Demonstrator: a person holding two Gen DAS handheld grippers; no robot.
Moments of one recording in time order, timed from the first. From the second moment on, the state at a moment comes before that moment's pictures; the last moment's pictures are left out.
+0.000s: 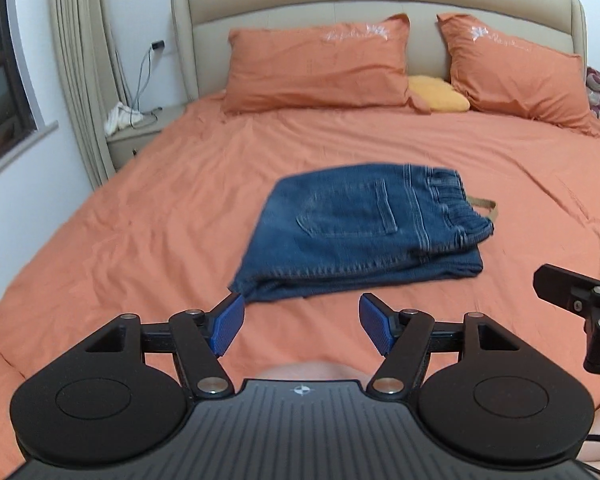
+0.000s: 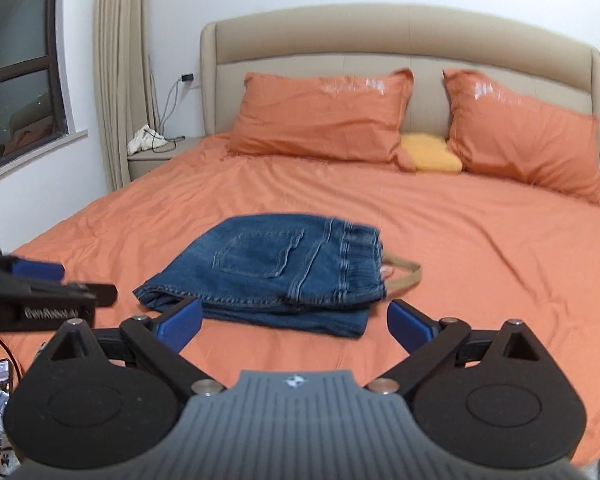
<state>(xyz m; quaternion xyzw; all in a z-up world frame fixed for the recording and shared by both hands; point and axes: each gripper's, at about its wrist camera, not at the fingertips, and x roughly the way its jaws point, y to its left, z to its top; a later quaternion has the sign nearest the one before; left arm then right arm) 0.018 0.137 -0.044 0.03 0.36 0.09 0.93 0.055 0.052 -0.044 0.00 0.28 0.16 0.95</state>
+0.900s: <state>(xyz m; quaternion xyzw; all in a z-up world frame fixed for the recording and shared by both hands) 0.028 0.134 -0.057 0.02 0.38 0.09 0.92 0.070 0.057 -0.063 0.01 0.32 0.16 0.93</state>
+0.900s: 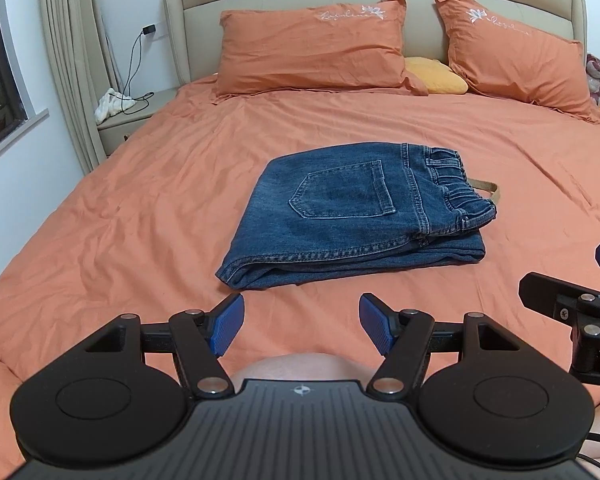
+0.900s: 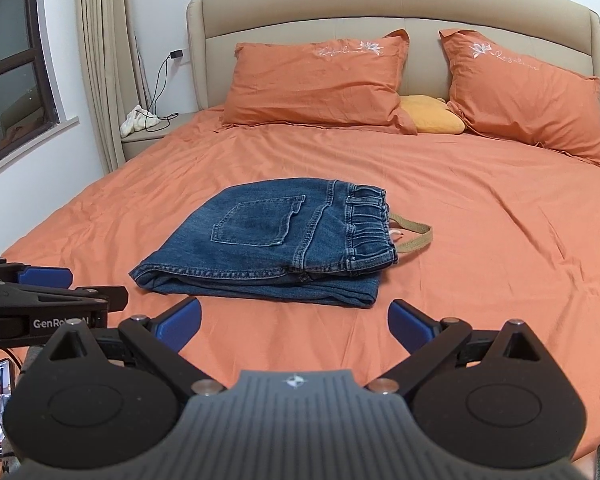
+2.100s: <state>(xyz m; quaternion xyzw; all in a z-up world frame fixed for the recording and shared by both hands) 0.029 0.129 -0.053 0.03 0.38 0.08 0.92 0.058 0.049 -0.054 0.02 0.31 0.16 0.94</state>
